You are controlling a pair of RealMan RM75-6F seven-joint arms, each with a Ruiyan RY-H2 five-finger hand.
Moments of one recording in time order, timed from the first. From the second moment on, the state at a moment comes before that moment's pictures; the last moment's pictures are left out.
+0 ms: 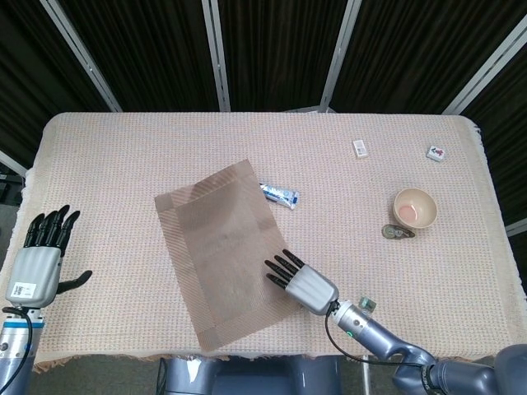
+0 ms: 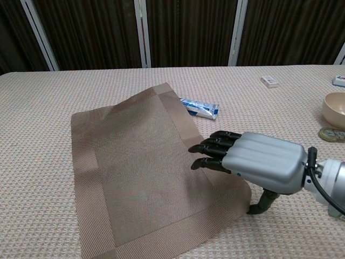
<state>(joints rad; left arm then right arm) -0.18 -1.17 -0.08 -1.85 1.42 1.48 0.33 0.60 -1.62 0.01 -1.36 -1.76 0.99 -0.36</state>
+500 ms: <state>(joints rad) -0.18 -1.15 -0.08 -1.84 1.42 1.47 0.30 0.61 -1.61 0.02 -1.41 -1.74 1.02 -0.36</state>
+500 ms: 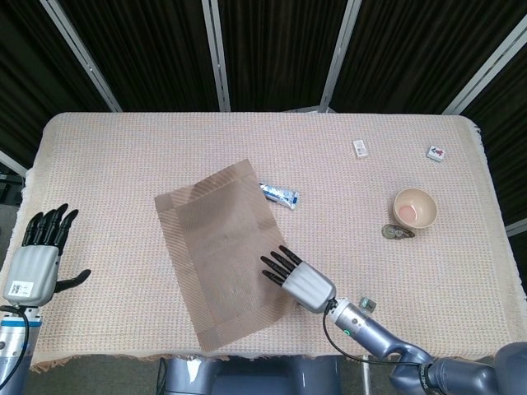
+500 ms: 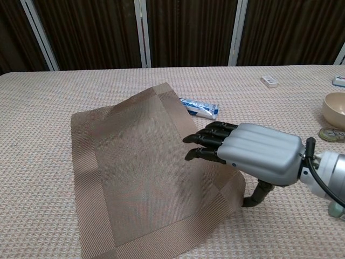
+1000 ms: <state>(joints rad) -0.18 -1.14 -0.08 -1.85 1.43 1.47 0.28 0.61 -1.61 0.01 -1.44 -1.72 1.03 -0.39</state>
